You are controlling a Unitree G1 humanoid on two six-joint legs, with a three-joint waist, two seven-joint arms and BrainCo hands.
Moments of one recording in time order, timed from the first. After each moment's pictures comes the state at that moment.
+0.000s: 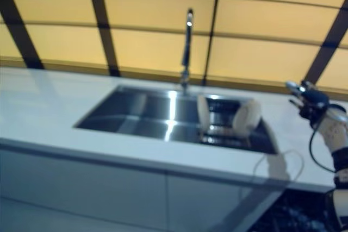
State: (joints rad) left arm 0.04 0.41 -0.05 1.32 -0.22 0.27 -0.09; right arm -0.79 -1.02 0.08 0.77 1.04 0.36 0.01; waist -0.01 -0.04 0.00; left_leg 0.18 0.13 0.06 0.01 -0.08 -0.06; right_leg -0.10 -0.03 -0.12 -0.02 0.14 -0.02
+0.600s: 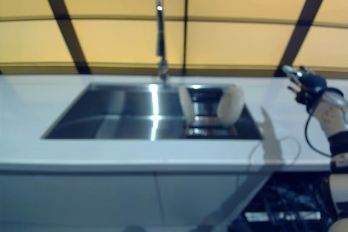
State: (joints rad) left arm -0.03 0.40 -0.06 1.32 -0.28 0.21 -0.04; right arm -0.96 -0.98 0.19 0.77 1.02 0.38 -0.01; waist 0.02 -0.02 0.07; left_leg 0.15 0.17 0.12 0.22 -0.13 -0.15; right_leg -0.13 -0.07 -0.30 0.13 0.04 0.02
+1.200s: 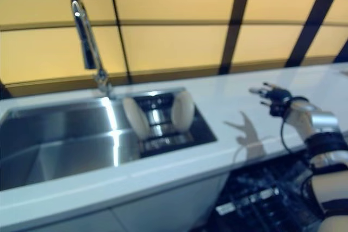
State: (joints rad) left arm -0.10 0.38 -0.11 1.21 -0.34 0.23 -0.05; right arm -0.94 -0.92 0.29 0.73 0.83 0.47 0.12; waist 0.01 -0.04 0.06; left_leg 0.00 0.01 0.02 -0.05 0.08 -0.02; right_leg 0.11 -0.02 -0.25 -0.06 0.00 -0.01
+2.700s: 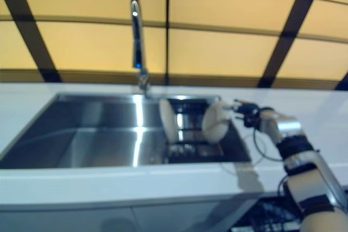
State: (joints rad) left arm -0.04 0.37 -0.11 1.22 -0.38 0.25 -0.04; right arm -0.95 -0.75 0.37 0.74 0.71 0.53 0.14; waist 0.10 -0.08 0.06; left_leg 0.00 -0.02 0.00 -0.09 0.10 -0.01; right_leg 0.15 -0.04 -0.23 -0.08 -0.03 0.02
